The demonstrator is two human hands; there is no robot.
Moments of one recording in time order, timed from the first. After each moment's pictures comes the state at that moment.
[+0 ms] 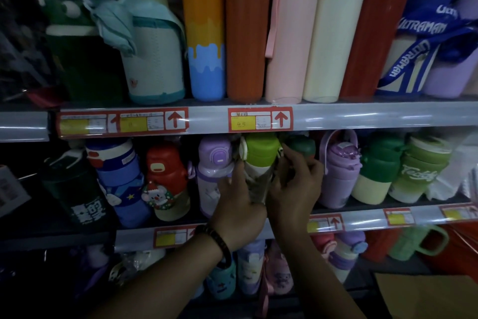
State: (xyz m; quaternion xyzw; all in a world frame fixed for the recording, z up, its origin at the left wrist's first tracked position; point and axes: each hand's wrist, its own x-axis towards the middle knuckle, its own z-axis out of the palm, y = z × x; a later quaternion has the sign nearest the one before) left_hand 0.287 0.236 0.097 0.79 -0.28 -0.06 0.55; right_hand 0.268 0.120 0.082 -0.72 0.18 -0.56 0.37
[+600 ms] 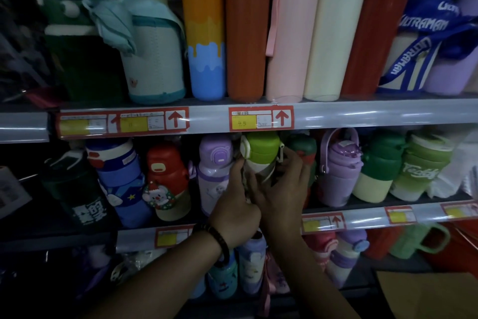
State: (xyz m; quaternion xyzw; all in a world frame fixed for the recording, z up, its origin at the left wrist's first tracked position) left_hand 0.293 0.242 0.092 0.80 -0.27 -0.10 0.53; right_hand 0.269 0.136 0.075 -0.76 0.16 -0.51 0.38
